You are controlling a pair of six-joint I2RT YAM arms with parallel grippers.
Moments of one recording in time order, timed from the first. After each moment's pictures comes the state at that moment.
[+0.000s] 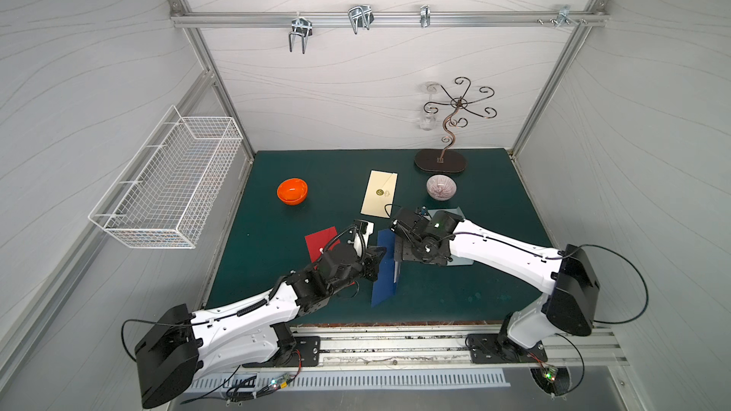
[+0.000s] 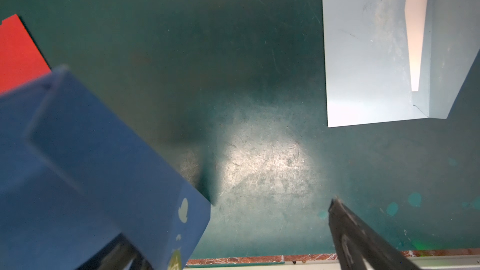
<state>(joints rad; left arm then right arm) -0.94 1.01 0.48 0.15 -0.07 -0.56 1.01 1.56 1.28 -1.06 0.22 1.00</state>
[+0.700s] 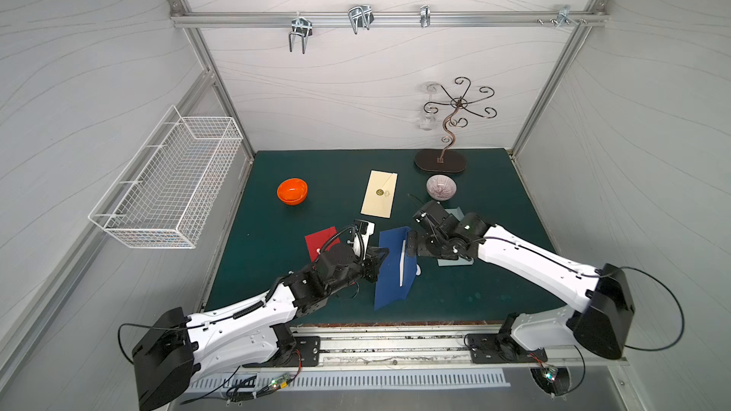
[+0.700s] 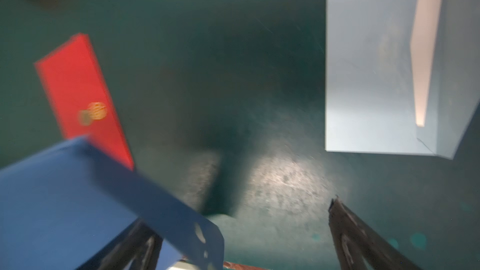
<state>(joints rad) -0.94 0.98 0.48 0.16 -0.03 -0.59 0.89 1.30 1.10 -0.86 0.10 0.77</state>
